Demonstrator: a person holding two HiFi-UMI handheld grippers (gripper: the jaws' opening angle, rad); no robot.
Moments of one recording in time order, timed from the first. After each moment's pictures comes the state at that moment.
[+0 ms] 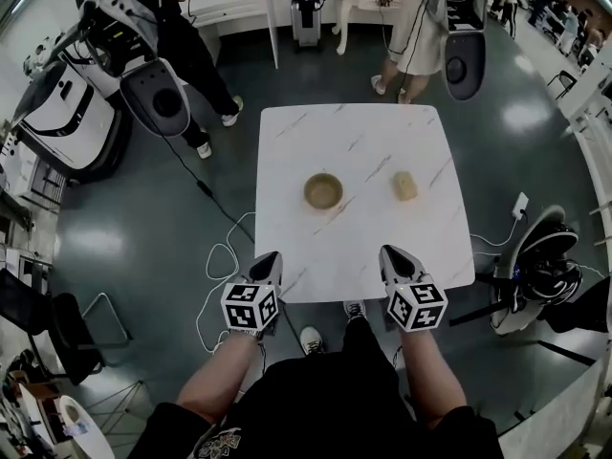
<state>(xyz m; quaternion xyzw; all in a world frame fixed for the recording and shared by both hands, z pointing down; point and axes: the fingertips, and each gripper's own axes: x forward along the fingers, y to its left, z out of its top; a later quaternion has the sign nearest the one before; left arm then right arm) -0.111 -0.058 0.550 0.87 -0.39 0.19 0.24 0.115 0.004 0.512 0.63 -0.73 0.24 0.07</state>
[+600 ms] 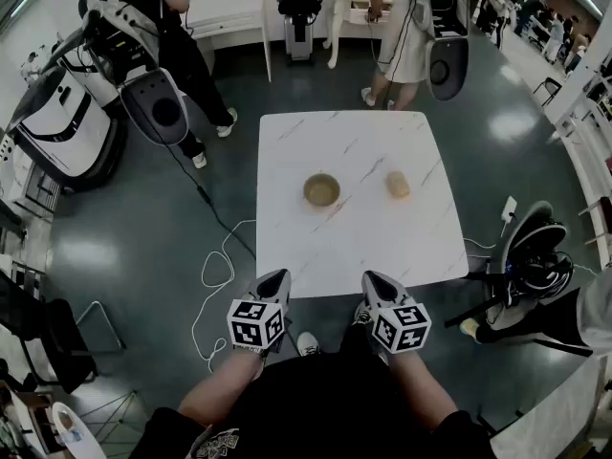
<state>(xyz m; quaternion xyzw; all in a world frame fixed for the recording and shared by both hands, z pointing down) -0.110 0.008 0.538 0.89 -0.35 0.18 0.25 0.055 0.071 0.518 0.62 -0.74 0.27 0.06</state>
